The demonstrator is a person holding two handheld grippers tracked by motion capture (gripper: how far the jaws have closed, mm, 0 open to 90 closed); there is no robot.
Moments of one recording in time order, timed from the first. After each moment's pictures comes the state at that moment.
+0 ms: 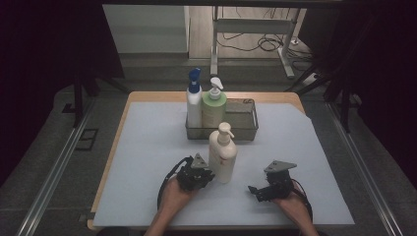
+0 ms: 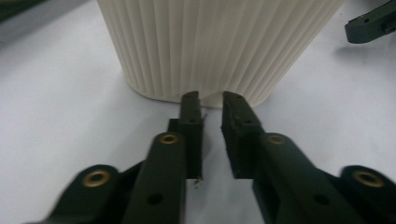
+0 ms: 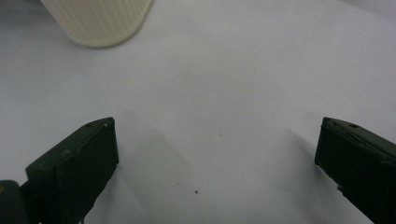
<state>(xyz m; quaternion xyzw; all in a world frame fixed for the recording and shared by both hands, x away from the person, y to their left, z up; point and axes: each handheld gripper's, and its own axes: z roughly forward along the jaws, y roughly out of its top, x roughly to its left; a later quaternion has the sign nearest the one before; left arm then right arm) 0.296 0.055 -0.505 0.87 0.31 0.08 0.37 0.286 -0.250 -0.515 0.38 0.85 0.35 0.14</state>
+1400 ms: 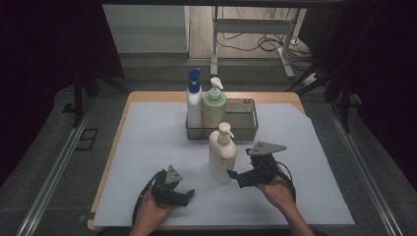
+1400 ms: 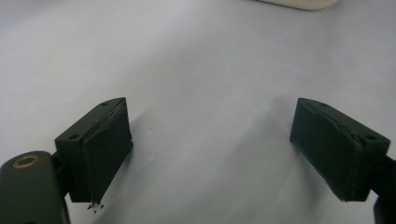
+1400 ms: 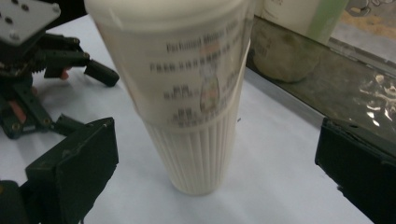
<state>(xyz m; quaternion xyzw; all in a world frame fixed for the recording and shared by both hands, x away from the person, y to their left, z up) 0.257 0.119 -0.523 0.85 0.37 0.14 0.34 0.296 -0.186 -0.436 0.32 0.83 0.44 0.13</state>
